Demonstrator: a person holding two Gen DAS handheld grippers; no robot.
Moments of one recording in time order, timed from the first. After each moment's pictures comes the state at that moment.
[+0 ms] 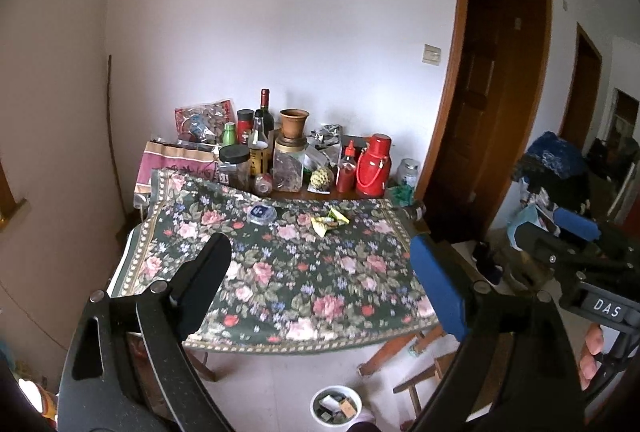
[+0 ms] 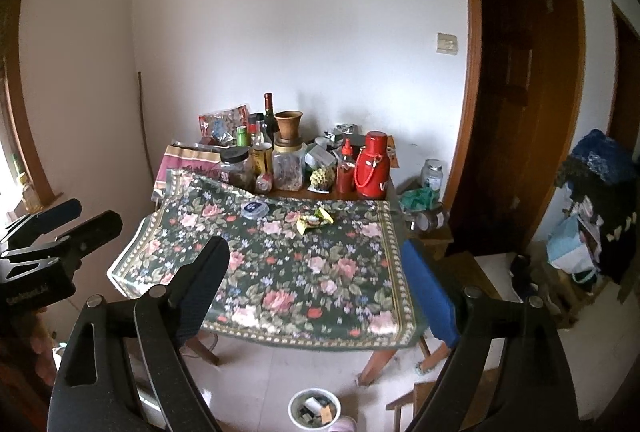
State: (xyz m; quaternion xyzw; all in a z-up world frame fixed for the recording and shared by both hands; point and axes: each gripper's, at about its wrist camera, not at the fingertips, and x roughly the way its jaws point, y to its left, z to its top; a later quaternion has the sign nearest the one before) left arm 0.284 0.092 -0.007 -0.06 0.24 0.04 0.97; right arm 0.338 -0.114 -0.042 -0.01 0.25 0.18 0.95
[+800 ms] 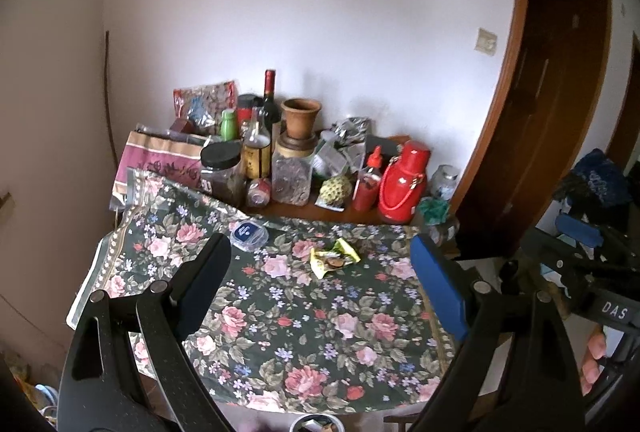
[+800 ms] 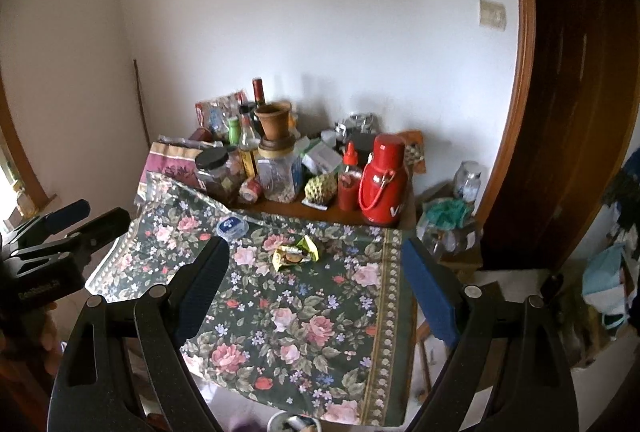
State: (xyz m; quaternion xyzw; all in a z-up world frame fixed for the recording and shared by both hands) left arm 0.487 0.076 -0.027 -0.09 0.29 0.11 0.95; right arm 0.532 -0.129 -0.053 -0.02 0.31 0.25 0.92
